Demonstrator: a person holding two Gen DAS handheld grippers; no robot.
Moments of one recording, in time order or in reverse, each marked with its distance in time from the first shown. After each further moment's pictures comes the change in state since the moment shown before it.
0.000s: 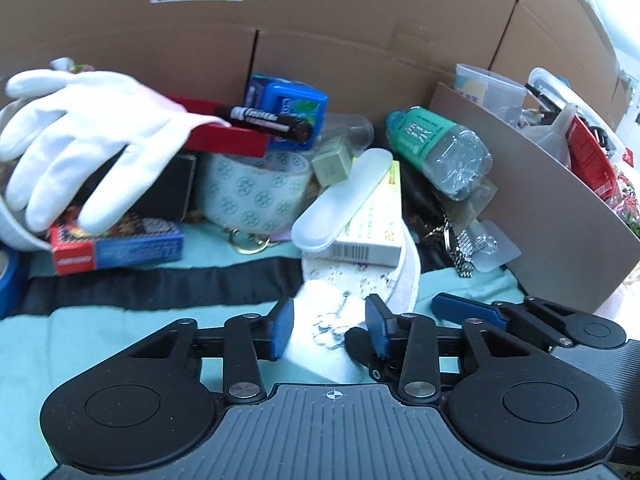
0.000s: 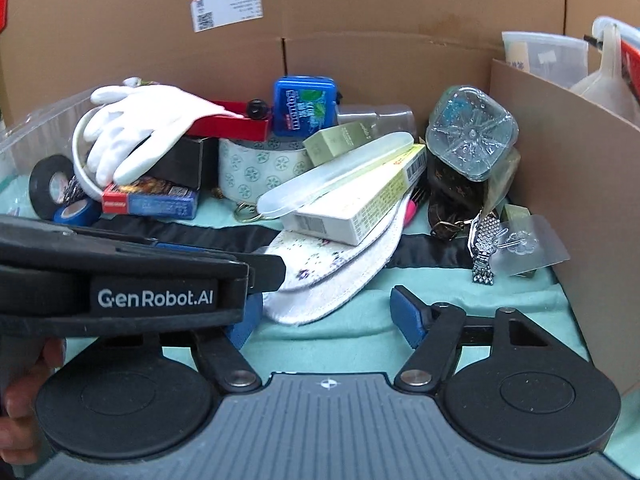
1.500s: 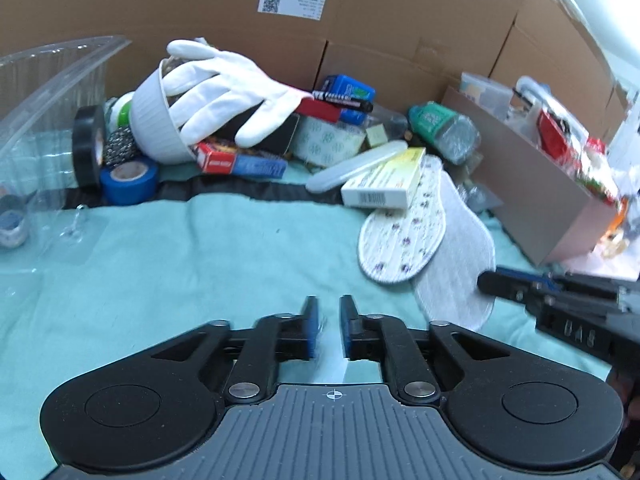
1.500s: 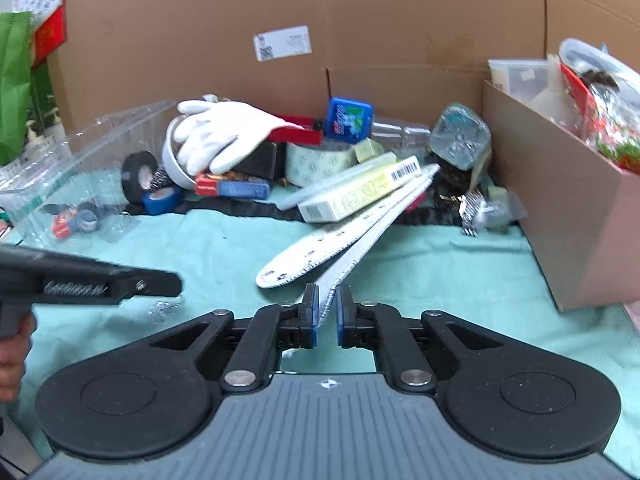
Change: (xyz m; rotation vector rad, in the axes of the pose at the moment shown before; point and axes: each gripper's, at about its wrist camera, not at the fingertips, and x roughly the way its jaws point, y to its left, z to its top) left arm -0.123 0.036 -0.076 -0.046 0.007 0.052; right arm -0.104 0.013 -0.036 0.001 -0.022 0.071
